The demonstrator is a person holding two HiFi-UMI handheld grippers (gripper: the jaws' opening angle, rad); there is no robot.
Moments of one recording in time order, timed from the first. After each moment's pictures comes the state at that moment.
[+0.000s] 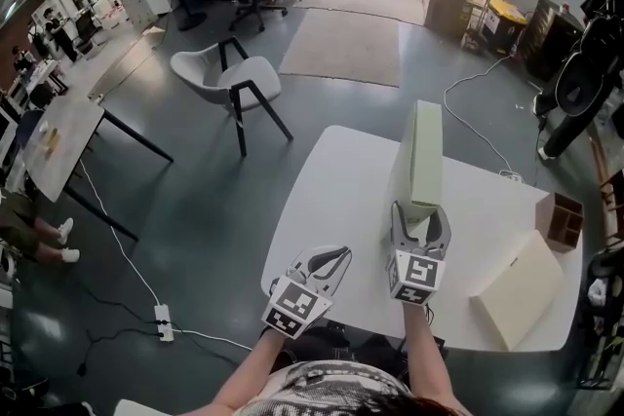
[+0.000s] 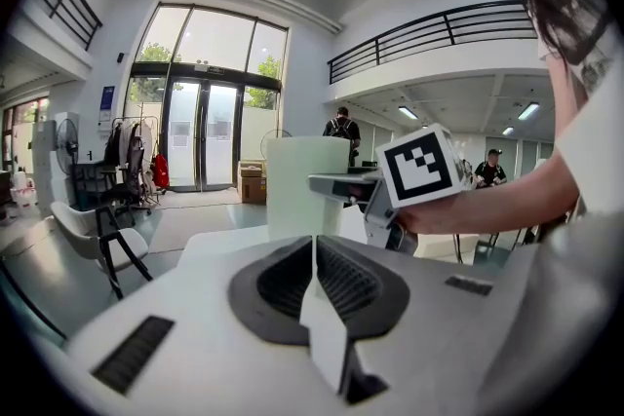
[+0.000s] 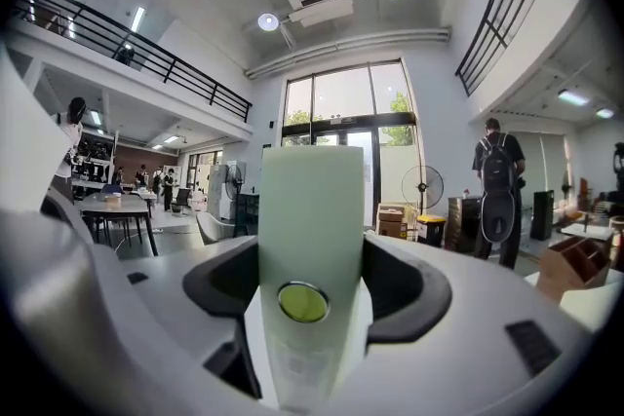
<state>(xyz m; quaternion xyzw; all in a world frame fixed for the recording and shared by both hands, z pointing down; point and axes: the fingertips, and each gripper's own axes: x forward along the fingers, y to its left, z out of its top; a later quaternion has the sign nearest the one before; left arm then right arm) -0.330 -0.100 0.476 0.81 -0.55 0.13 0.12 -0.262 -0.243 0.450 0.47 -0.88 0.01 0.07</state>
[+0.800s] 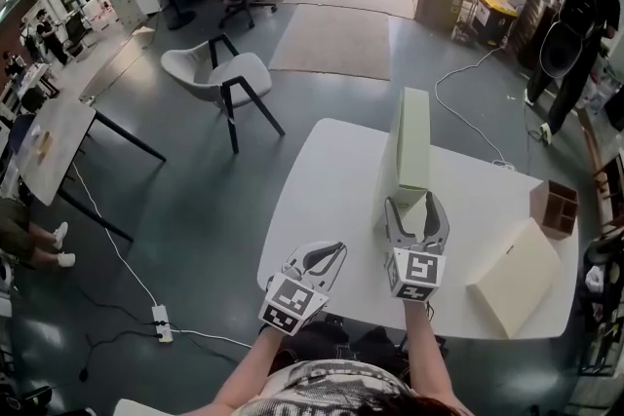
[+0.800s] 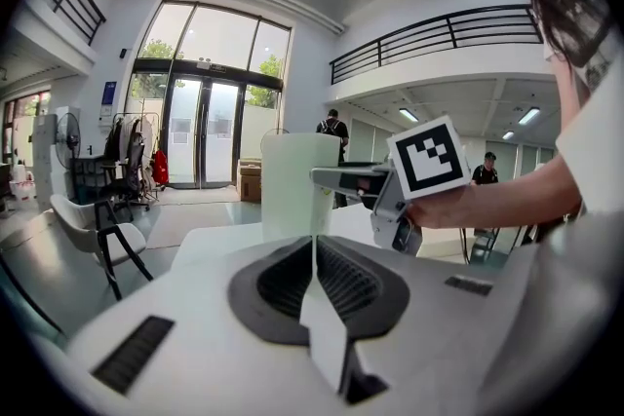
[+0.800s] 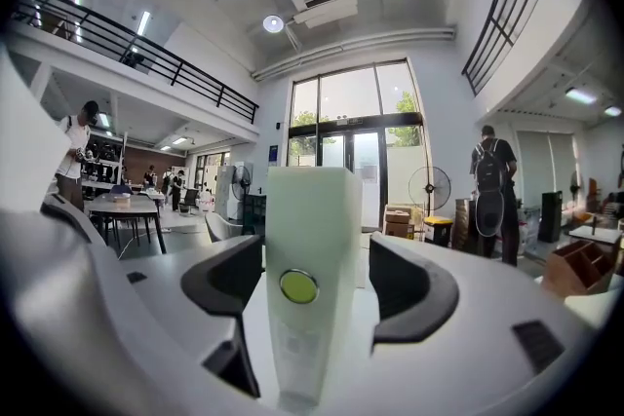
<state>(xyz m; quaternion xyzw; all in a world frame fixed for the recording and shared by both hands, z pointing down) -0.330 -0.090 0.478 0.81 -0.55 0.12 0.13 -0.263 -0.225 0.439 0.45 -0.89 0.00 0.07</state>
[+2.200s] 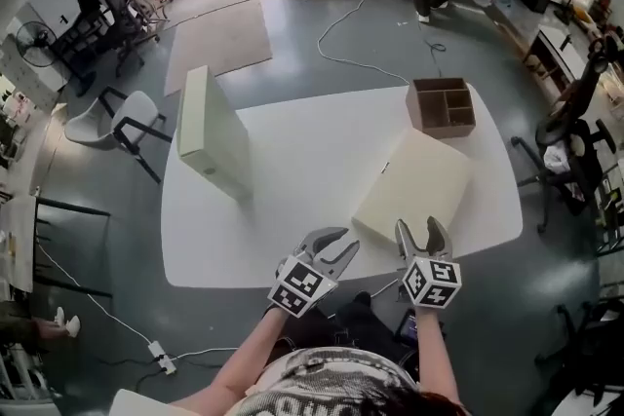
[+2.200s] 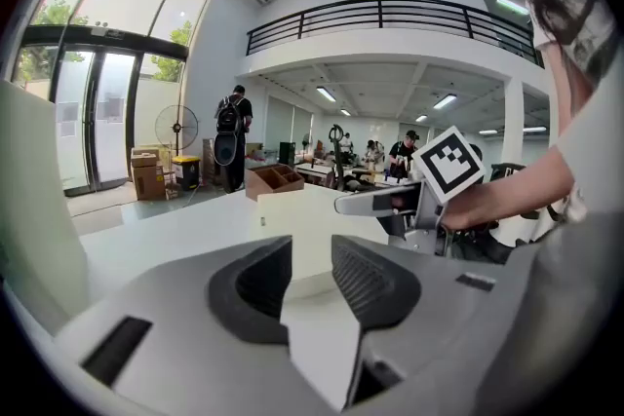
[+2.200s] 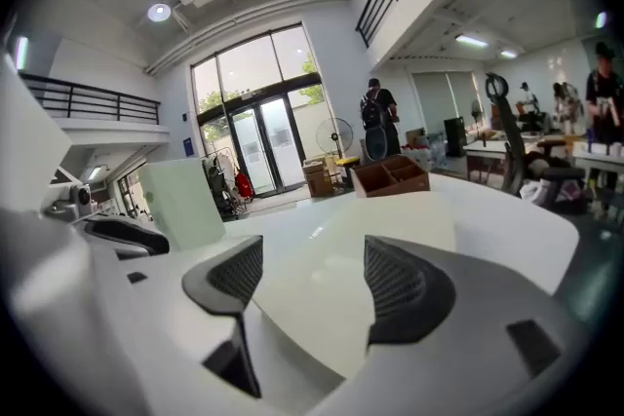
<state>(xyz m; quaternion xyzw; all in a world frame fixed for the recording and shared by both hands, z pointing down) 0.051 -0.103 0.519 0.92 -0.32 0.19 0.11 0.189 -0.149 0.544 0.60 -0.77 0.23 0.08</state>
